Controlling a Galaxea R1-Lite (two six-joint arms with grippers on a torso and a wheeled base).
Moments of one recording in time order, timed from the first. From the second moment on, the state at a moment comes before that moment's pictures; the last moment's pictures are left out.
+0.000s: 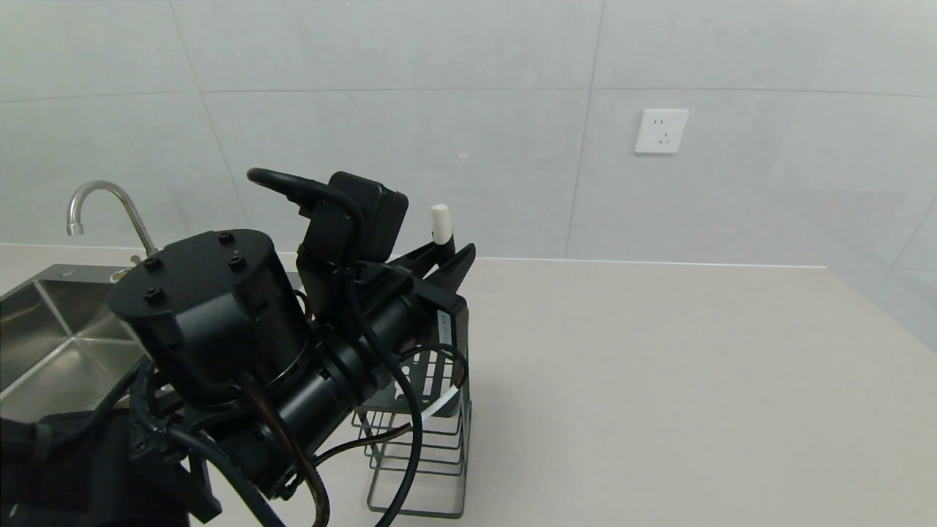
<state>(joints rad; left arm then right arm) -0.89 1.66 -0.66 -1.09 0.30 0.08 -0.06 0.08 0.00 0.01 0.00 0.00</state>
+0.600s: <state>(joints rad) -0.89 1.69 -0.63 -1.08 0.30 0.08 -0.06 0.08 0.00 0.01 0.00 0.00</state>
